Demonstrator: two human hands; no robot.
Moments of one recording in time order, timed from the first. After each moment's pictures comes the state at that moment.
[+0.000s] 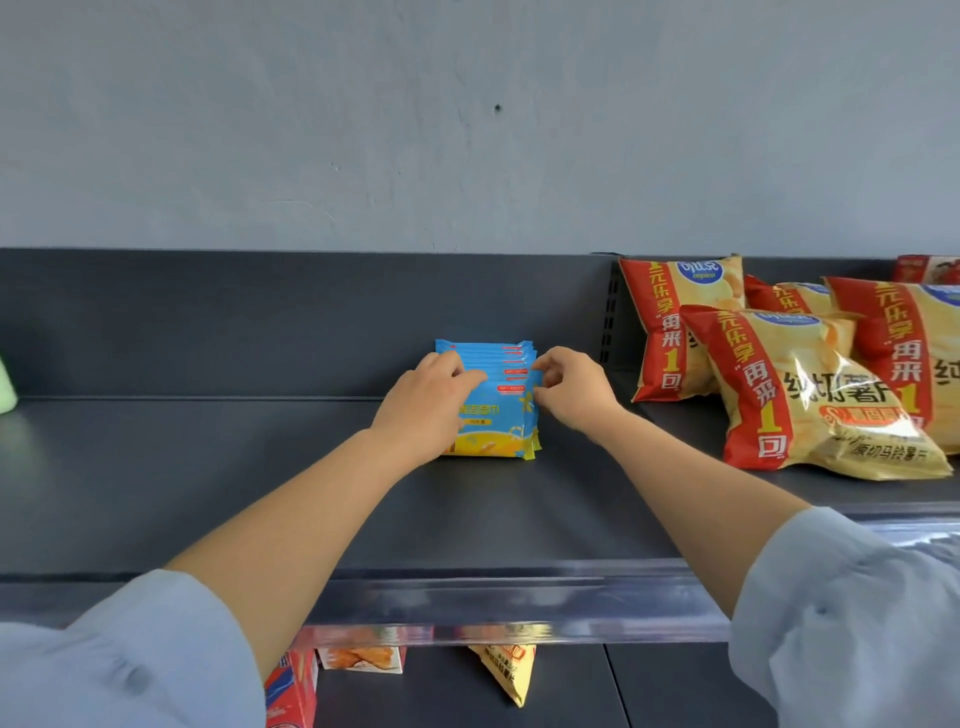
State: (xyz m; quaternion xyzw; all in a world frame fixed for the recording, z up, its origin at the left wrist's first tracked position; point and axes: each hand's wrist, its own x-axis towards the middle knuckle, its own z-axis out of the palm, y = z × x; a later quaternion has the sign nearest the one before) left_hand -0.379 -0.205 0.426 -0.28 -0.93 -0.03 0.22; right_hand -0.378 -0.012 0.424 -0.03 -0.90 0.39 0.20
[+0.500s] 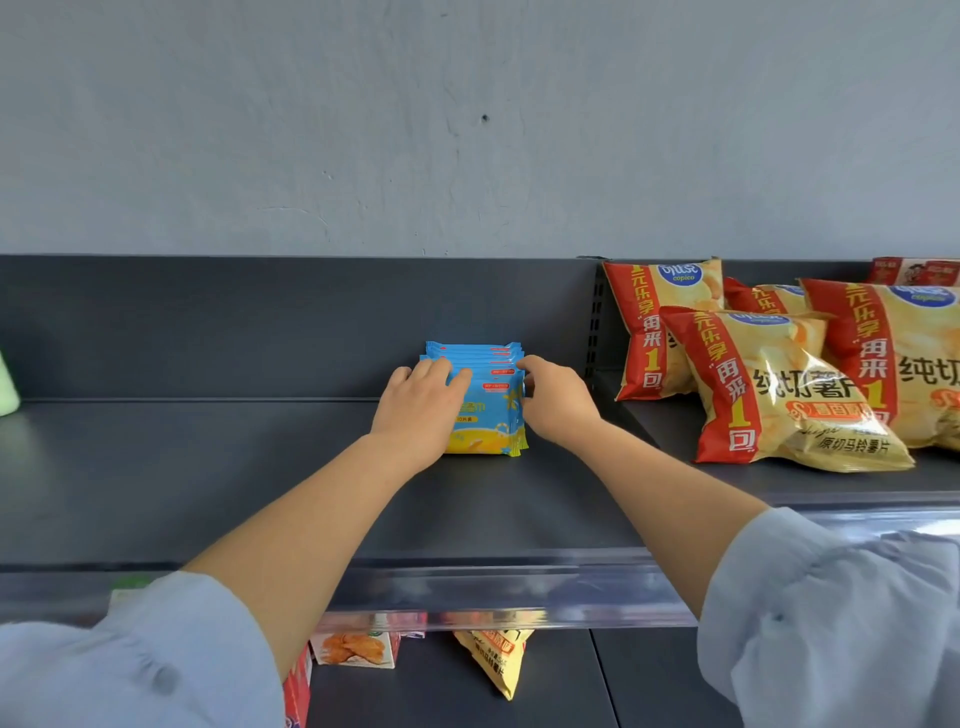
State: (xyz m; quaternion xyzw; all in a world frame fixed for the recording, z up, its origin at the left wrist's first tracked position) left_hand -0.375 -0.194 0.415 -0.23 -0.93 0.09 0.27; right_hand -0.365 -0.021 0.422 -0.02 -0.95 0.24 0.18
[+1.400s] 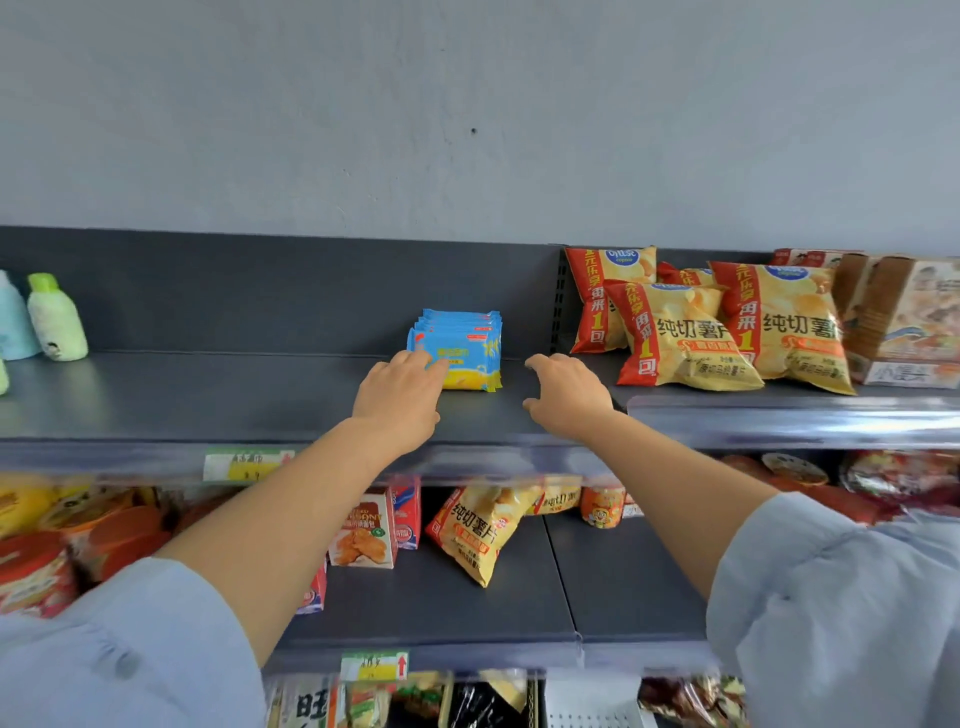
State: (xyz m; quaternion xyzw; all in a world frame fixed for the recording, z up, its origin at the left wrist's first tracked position) left_hand -0.228 -0.222 0.416 -0.22 -0.94 0.04 0.25; right_hand -0.212 -0.020 0.419 -0.01 -0.98 0.07 0.17
